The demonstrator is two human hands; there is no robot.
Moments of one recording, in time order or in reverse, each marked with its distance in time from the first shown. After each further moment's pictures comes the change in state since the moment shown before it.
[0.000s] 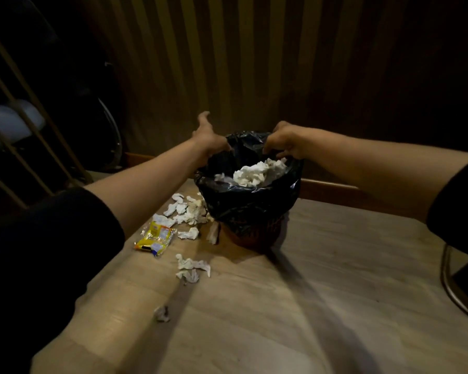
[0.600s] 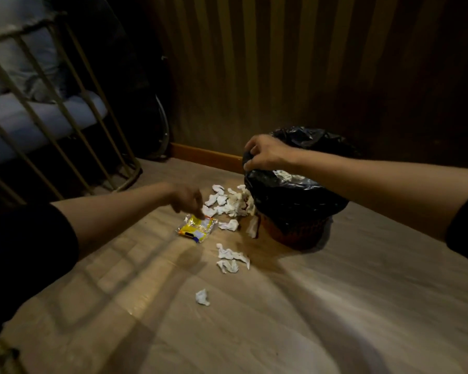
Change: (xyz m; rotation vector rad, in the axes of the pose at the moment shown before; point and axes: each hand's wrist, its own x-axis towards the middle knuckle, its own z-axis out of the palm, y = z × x) left_hand -0.066 -0.162 -0.106 0.759 -0.463 -0.244; right_hand -0.030 -0.062 0.126 -0.334 -0.135 -0.443
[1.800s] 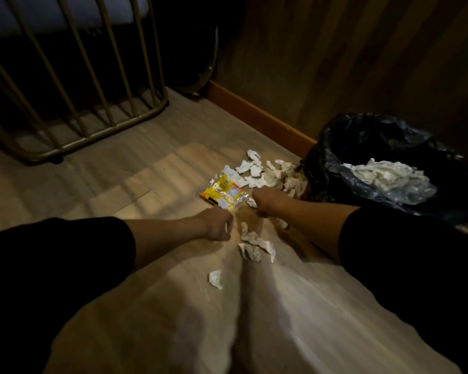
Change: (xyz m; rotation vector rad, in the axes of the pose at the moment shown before) left_hand 0.104 -0.097 0.152 -0.046 0.057 0.256; right_hand 0.097 0.027 0.243 -0.828 -0.544 -0.133
